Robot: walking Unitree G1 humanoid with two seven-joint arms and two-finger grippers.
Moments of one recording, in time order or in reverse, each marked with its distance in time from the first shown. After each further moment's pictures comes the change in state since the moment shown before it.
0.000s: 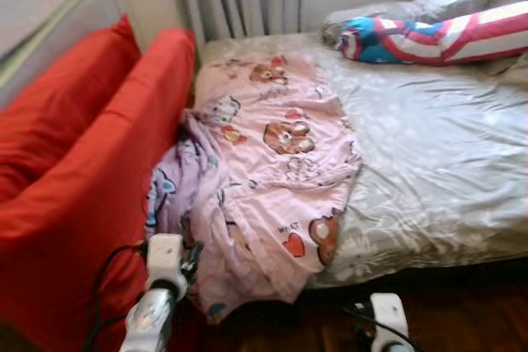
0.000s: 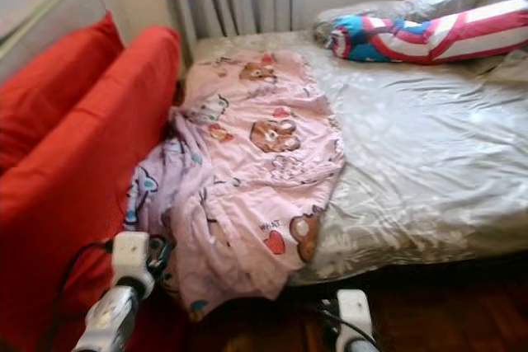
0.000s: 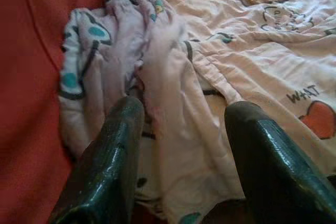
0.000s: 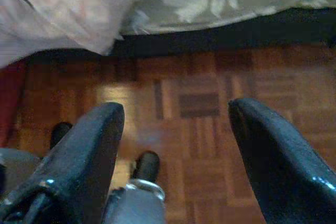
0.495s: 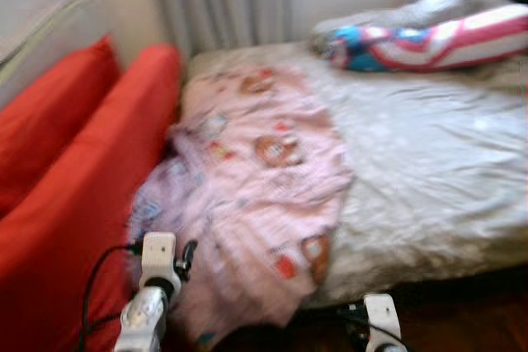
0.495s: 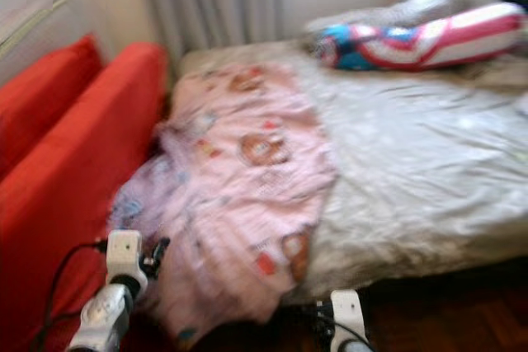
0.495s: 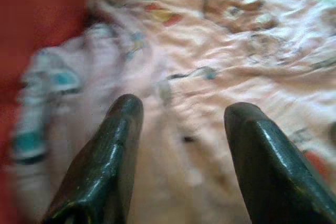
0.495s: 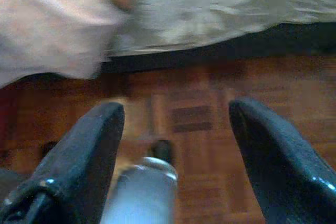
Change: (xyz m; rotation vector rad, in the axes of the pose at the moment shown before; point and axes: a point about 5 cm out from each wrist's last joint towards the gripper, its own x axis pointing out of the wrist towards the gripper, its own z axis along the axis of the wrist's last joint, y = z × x) left arm 0.003 -0.002 0.004 -0.008 -0.012 -0.003; right arm -0.002 -0.002 -0.009 -0.015 0.027 -0.002
